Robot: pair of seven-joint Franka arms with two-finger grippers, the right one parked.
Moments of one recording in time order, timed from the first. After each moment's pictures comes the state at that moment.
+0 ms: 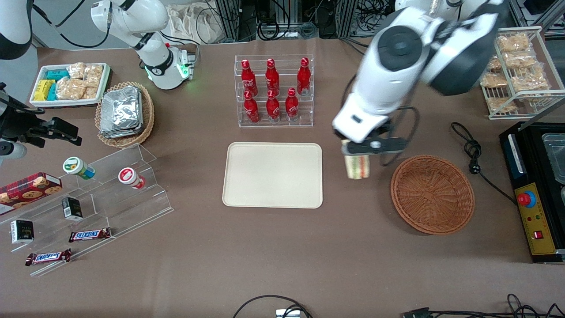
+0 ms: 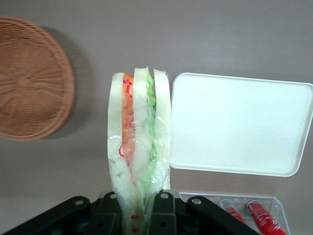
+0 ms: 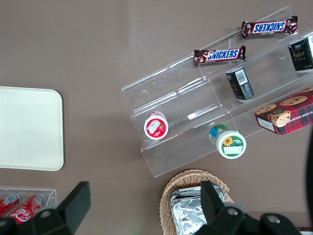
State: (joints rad) arm -0.16 0.35 -0.57 -1.41 0.17 1.65 -0.75
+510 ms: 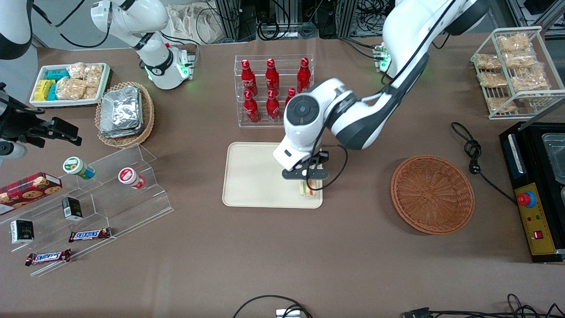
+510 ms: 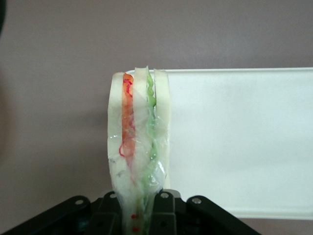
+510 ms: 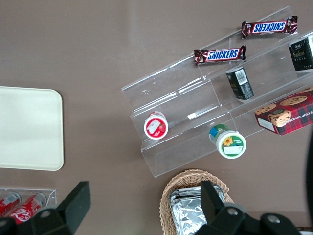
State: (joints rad) arm -0.31 0.68 -0.57 -1.41 0.38 1.92 -0.87
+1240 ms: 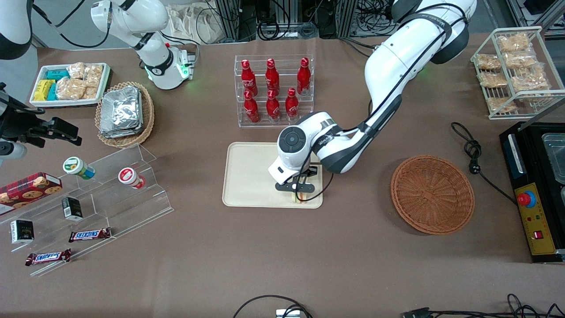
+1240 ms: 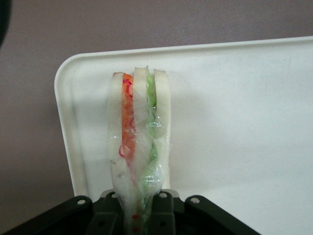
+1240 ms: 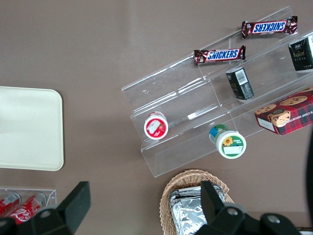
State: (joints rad) arm -0.33 0.86 -0.57 -1.41 0.47 2.05 -0.88
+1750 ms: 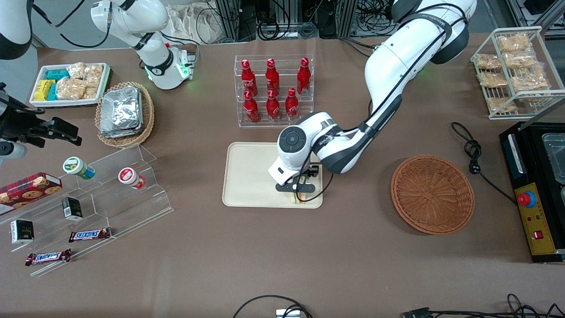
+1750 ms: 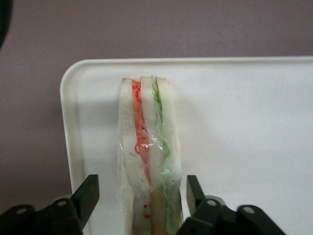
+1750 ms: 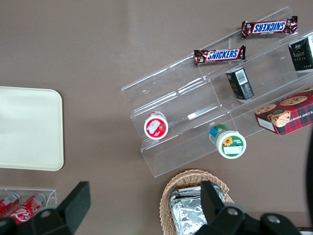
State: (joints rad) arm -0.33 0.84 -0.57 -1.40 0.47 2.06 -0.96
